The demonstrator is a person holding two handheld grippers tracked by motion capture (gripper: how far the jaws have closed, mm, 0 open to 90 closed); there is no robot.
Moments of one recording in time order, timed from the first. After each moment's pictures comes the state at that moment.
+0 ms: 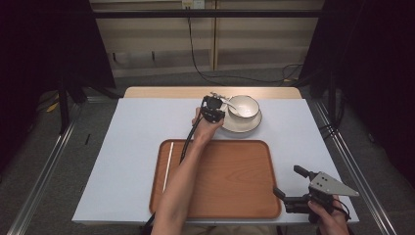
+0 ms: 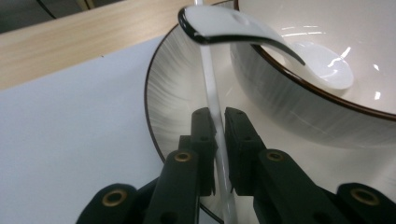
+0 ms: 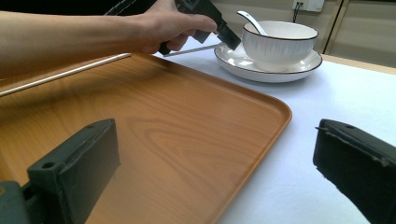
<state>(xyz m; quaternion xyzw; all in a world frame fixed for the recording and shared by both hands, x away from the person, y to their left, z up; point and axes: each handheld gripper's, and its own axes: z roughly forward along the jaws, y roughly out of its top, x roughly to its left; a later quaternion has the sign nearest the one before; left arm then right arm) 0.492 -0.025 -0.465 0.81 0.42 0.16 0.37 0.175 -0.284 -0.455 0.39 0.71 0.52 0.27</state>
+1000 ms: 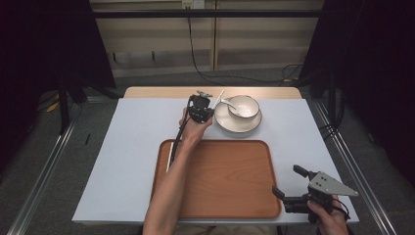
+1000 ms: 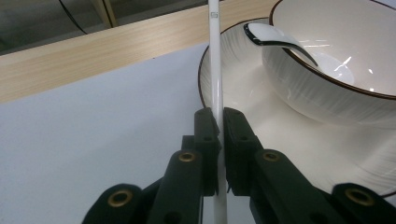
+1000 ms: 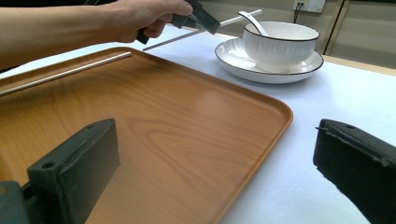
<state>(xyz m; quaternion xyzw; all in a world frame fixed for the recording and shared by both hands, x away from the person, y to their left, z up) 0.474 0.016 -0.444 0.79 0.44 0.18 0.39 0.175 -0.283 -0.454 0.39 0.71 0.52 0.27</state>
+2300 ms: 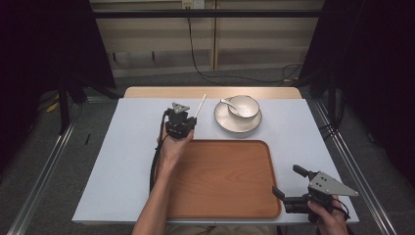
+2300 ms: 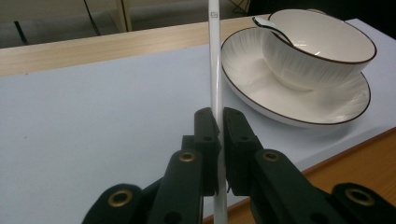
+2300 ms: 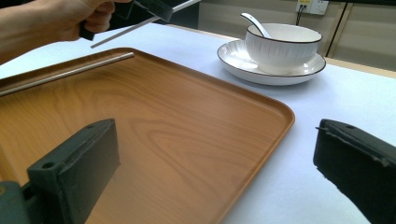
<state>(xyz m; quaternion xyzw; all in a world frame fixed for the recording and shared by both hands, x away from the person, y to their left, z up) 0.400 0.080 -0.423 0.75 0.46 0.20 0.43 0.176 -0.284 -0.455 0.39 0.71 0.52 0.27</state>
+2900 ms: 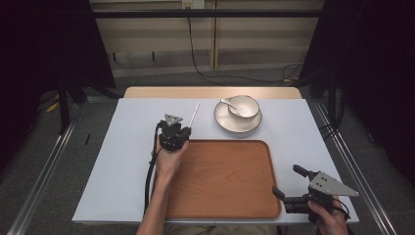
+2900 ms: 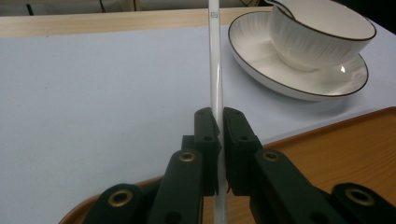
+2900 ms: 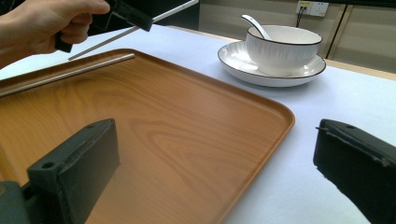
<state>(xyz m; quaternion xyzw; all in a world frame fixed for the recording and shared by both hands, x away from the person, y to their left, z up) 0.367 0.100 -0.436 0.73 0.49 0.19 0.43 0.175 -0.283 -0.454 0.38 0.71 0.52 0.27</state>
